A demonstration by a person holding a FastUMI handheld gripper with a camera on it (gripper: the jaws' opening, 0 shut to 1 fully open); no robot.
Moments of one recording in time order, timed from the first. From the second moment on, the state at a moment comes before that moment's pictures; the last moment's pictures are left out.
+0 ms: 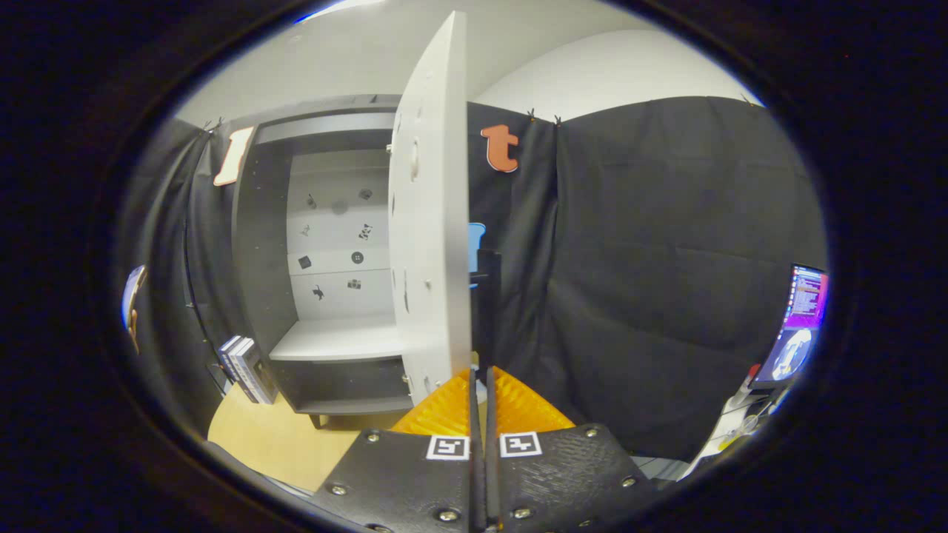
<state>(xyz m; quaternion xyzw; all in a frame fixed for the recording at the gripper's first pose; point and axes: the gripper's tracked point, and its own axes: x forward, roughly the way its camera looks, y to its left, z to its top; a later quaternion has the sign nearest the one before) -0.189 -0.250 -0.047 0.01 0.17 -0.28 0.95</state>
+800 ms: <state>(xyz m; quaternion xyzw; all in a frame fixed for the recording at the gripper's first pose) -0.147 -0.105 -0.196 0.04 0.24 -0.17 0.96</state>
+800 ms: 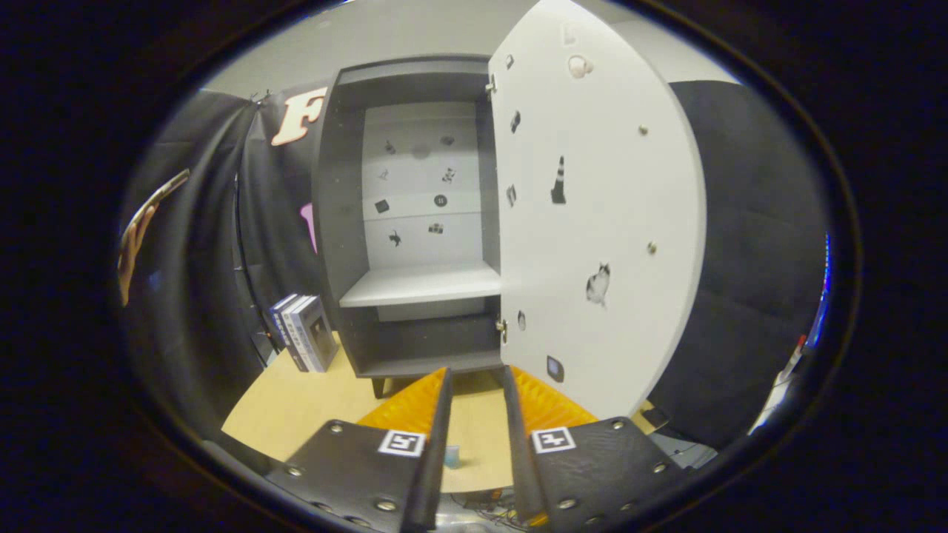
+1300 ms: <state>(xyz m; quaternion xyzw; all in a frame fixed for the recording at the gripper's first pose) -0.127 -0.065 -0.347 0.04 0.33 -0.13 0.93</state>
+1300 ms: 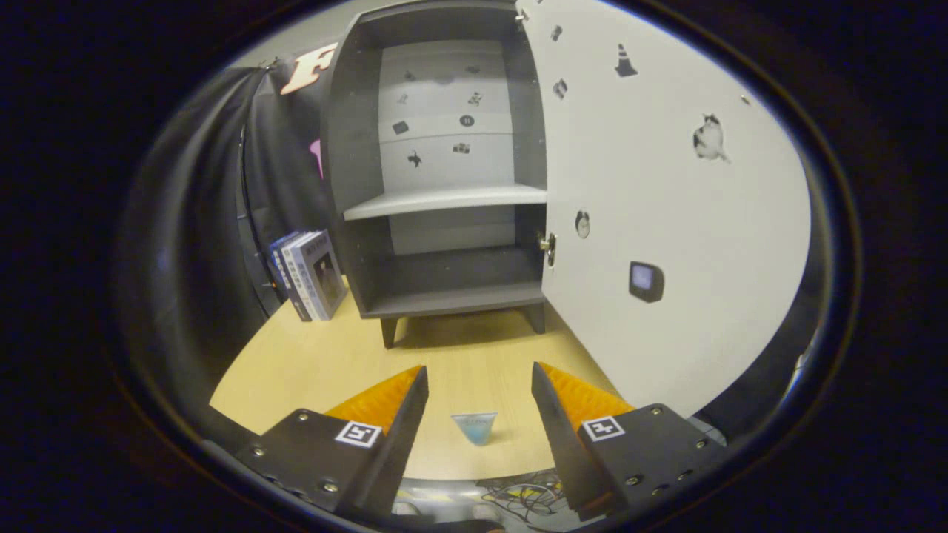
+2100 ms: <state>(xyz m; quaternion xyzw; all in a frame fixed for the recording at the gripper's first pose) -0.131 -0.072 -0.493 0.00 0.45 -0.14 0.88</state>
